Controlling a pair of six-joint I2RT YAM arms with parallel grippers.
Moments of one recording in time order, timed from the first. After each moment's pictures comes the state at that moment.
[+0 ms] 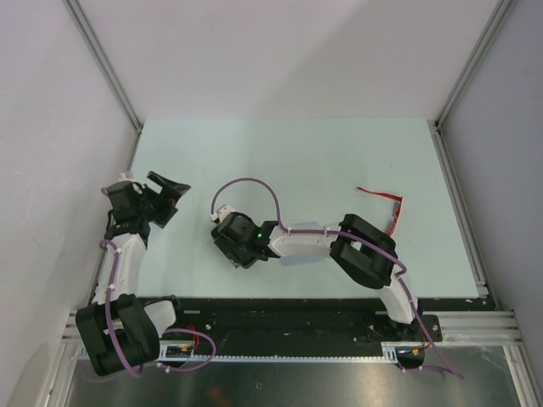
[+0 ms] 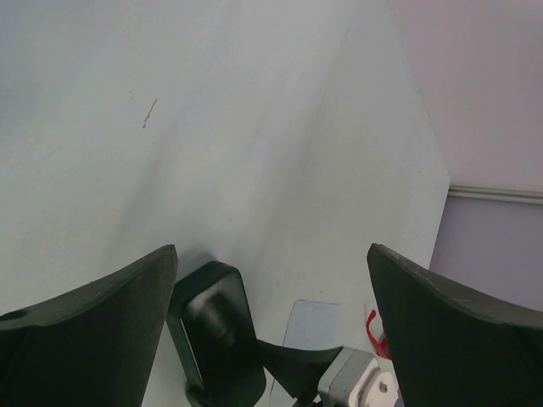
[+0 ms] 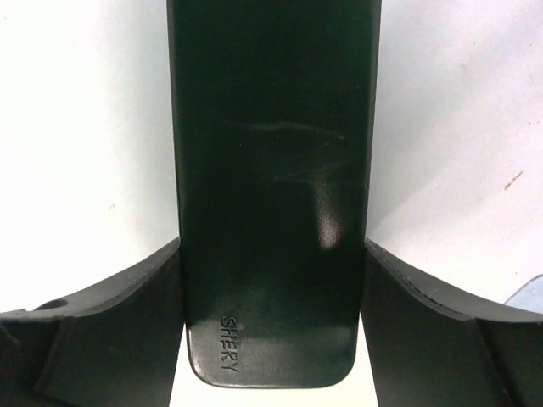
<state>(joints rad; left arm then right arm) 0.30 1.07 0.67 -0.19 0.42 -0.80 1.15 2.10 1.47 -0.27 0.20 0.26</state>
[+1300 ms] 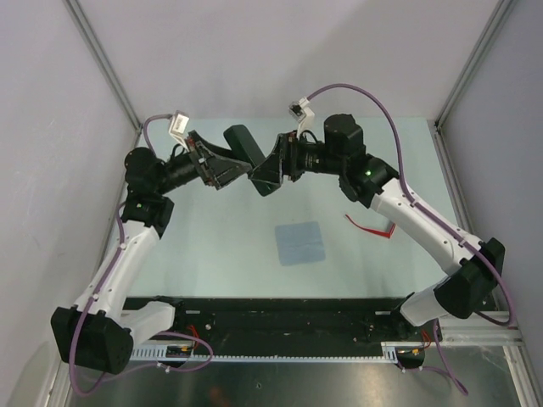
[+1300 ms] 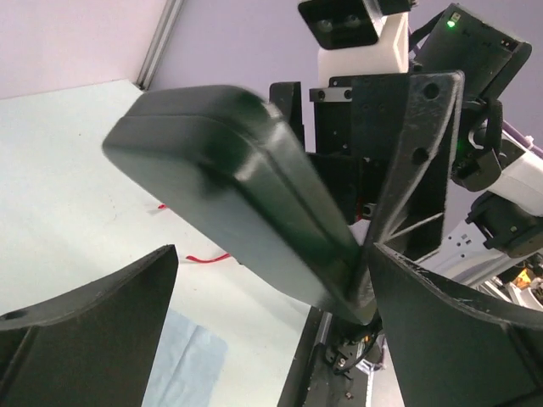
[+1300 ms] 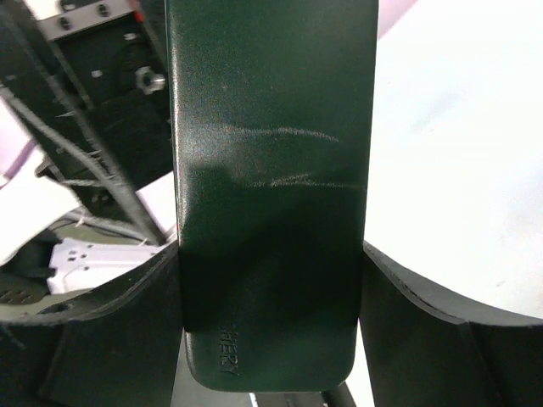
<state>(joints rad) -0.19 1.07 0.96 0.31 0.90 -0.73 0.70 1.48 1.50 -0.20 -0.55 0.57</state>
